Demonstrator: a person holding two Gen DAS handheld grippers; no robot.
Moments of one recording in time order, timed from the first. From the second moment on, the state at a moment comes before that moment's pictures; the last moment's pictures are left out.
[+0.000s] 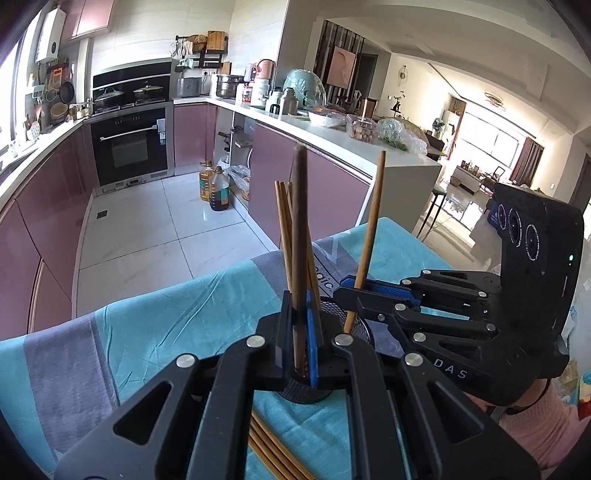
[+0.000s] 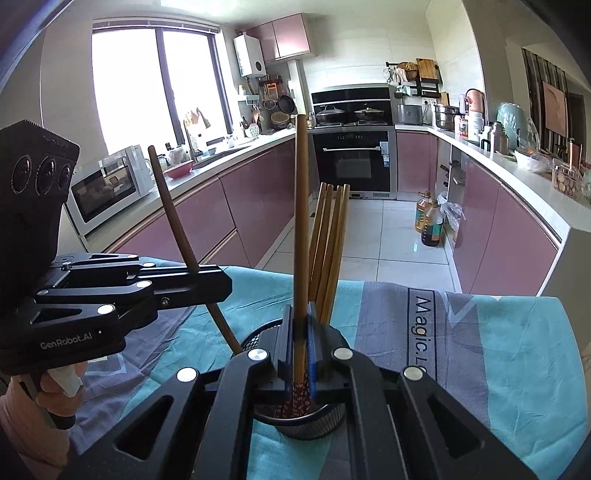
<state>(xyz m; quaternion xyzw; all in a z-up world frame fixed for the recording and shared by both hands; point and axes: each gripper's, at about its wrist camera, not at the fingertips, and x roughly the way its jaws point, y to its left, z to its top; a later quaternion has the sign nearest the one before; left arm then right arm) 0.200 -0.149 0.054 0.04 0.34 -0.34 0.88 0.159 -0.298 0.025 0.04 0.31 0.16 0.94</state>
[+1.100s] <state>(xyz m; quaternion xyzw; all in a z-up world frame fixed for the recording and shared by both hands) 0.241 -0.161 0.012 0.01 0.37 -0.31 0.87 0.180 -0.313 0.000 0.07 0.33 0.12 0.93</state>
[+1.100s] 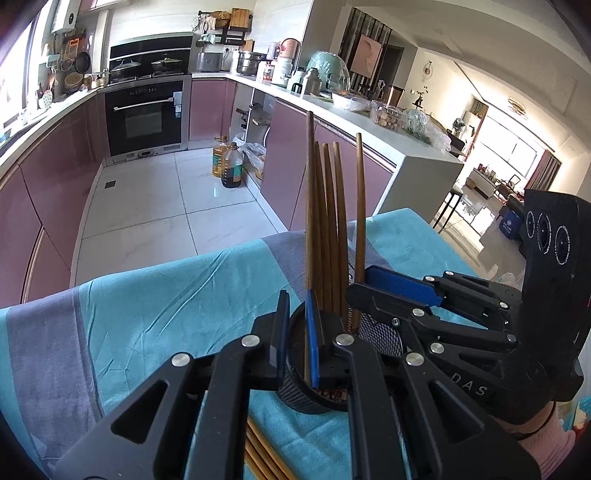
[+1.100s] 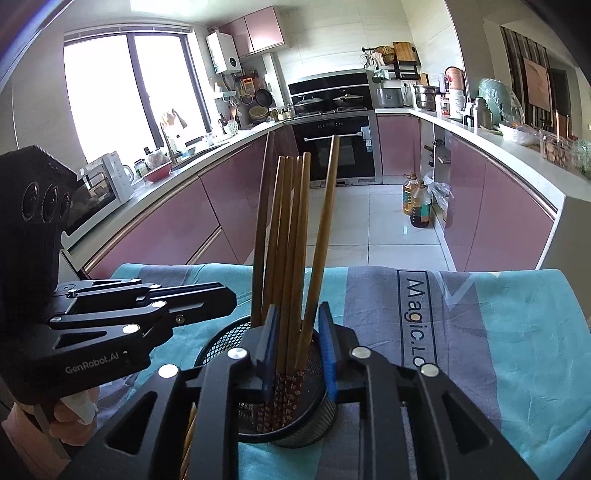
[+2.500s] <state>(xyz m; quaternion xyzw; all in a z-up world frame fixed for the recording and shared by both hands) 0.132 -0.051 -0.082 0.03 0.37 -0.15 0.92 0.086 -0.230 -0.081 0.03 0.40 0.17 0.90</state>
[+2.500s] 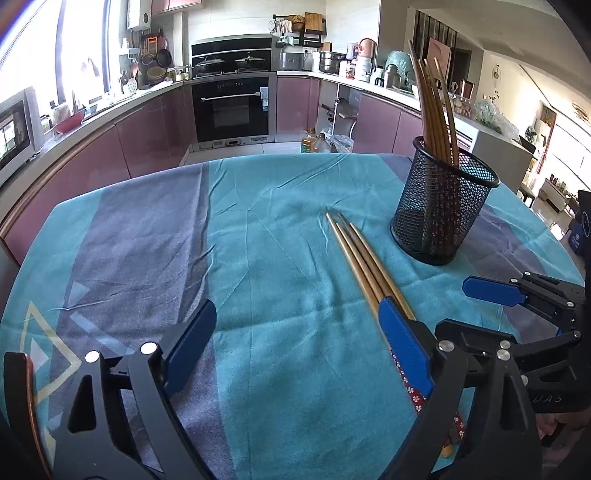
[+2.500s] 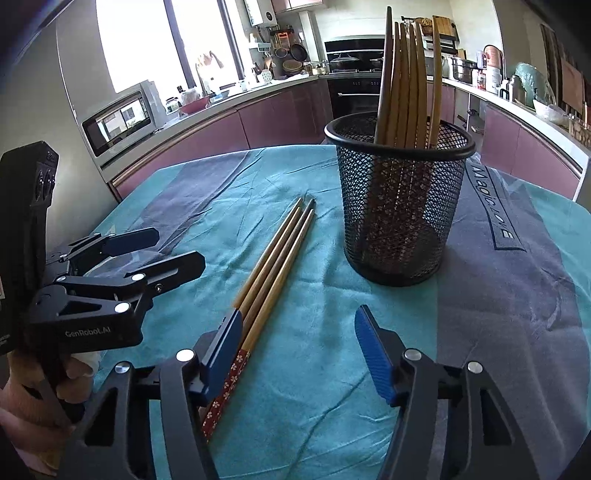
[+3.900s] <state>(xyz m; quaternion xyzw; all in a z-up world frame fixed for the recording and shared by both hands) 0.154 -0.070 -0.095 0.05 0.41 -0.19 0.89 0.107 -0.225 -0.087 0.02 0.44 0.17 0.88</state>
